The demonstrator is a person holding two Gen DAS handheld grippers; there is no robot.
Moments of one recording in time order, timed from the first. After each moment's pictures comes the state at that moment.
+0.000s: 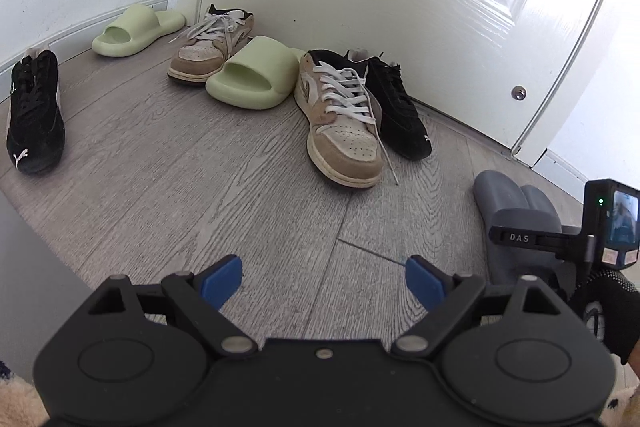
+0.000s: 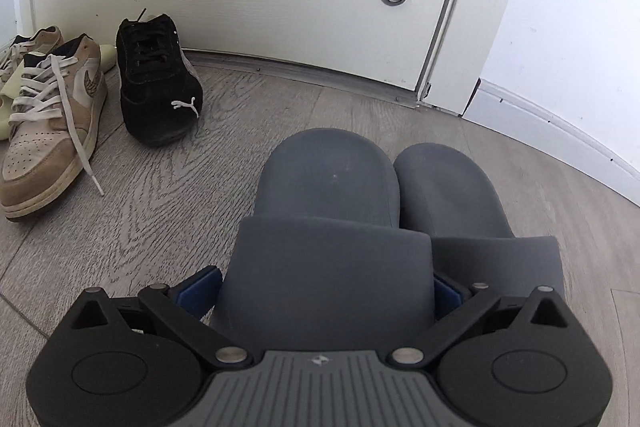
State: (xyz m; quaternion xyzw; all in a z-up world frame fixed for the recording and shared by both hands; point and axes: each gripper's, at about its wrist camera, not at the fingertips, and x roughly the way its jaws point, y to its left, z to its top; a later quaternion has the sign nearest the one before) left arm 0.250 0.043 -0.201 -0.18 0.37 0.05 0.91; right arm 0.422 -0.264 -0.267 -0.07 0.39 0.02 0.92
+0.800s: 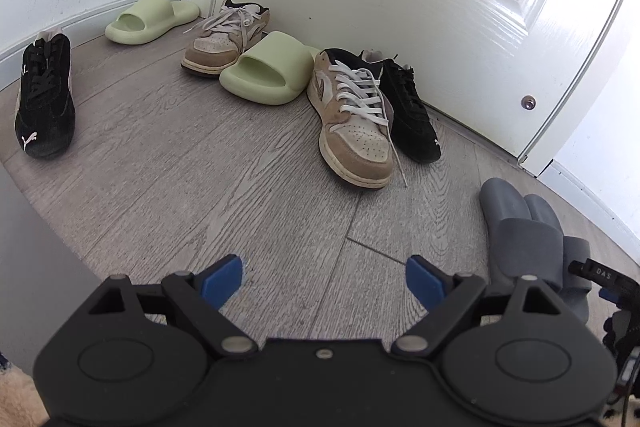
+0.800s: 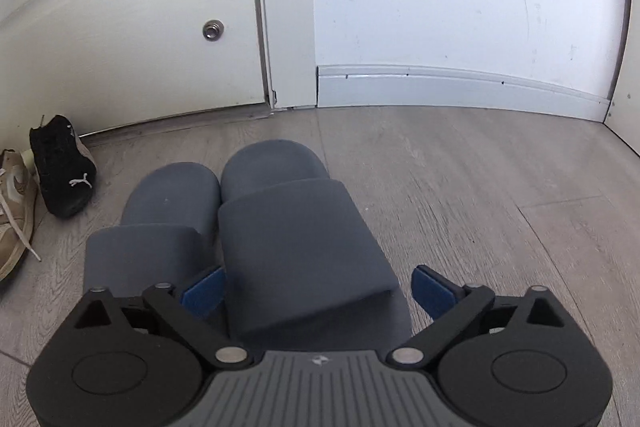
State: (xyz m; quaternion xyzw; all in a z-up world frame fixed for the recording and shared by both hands) left arm 0.247 0.047 -0.202 -0.18 0.37 0.06 0.91; right arm 0.380 -0.399 -0.250 0.05 0.35 -0.06 0.93
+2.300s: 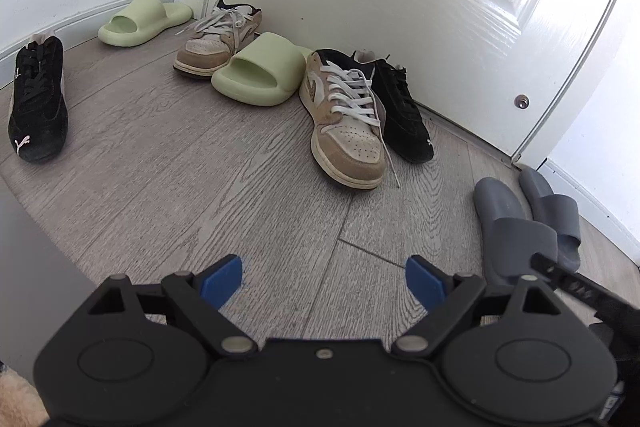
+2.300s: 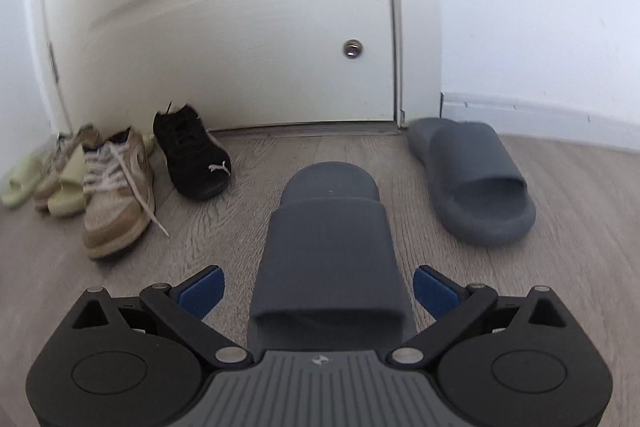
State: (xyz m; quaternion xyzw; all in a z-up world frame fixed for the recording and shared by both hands) left arm 0.246 0.048 -0.199 -0.20 0.37 0.05 0.91; right arm 0.330 -0.266 -0.247 -0.01 0.30 0.01 0.95
